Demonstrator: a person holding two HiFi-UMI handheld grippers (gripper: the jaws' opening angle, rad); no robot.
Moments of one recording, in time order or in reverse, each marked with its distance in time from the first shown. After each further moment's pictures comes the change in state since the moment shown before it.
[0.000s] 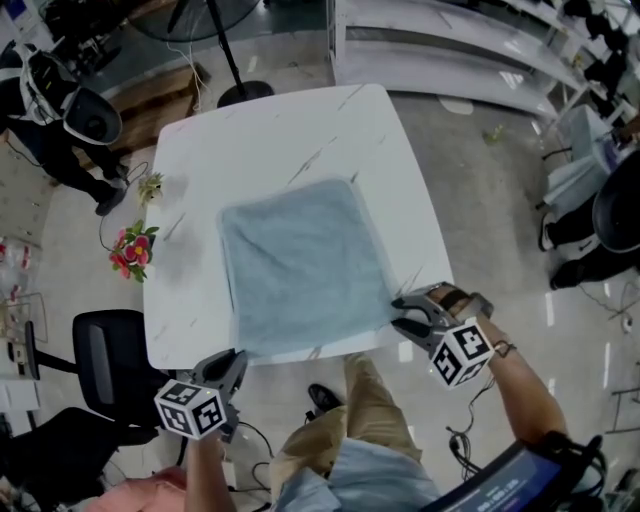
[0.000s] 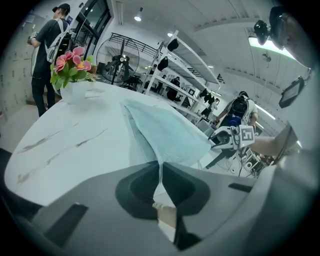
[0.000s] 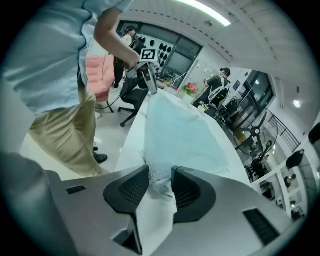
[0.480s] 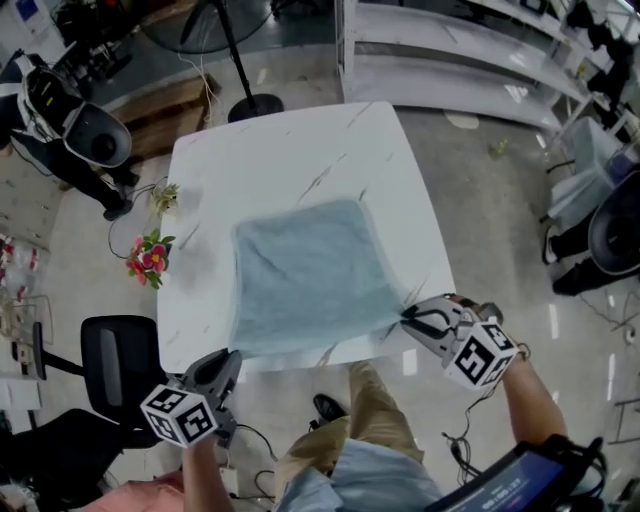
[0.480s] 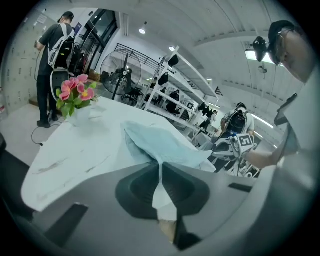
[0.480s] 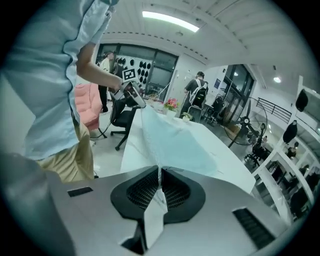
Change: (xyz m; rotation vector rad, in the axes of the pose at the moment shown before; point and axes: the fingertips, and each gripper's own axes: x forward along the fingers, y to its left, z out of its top) left arm -0.043 -0.016 0.060 -0.037 -0.129 -0.011; right arm -0.046 -0.040 0.038 0.232 -0.168 -0.017
